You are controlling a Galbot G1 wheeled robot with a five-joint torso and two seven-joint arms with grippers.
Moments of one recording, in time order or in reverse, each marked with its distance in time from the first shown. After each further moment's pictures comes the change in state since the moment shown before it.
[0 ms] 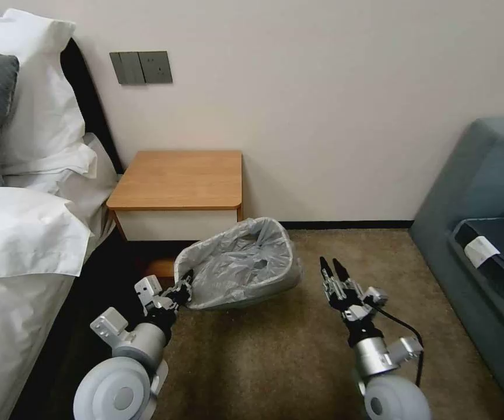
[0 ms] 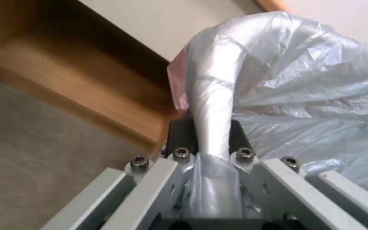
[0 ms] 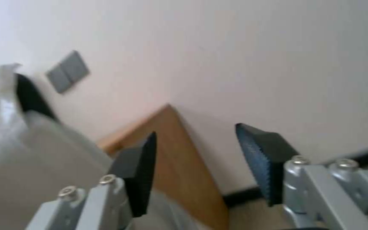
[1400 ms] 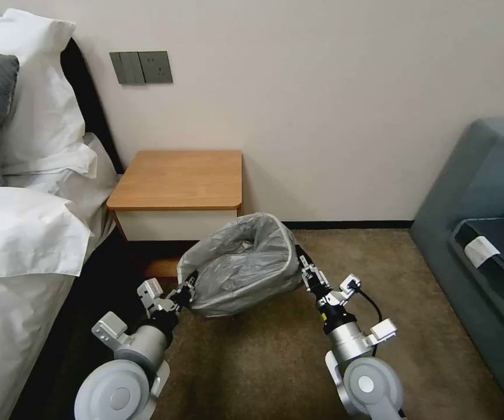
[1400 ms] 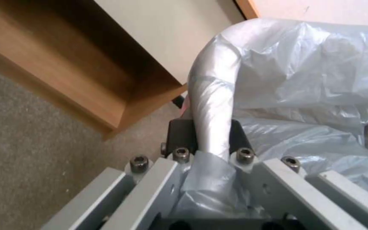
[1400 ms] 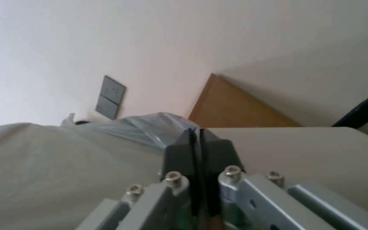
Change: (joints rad) left arm 0.016 -0.013 -0.024 0.008 -0.248 -0.048 0.050; right arm 0.125 0.020 -0.138 -0.067 0.511 -0.158 -0.012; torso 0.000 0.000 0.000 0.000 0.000
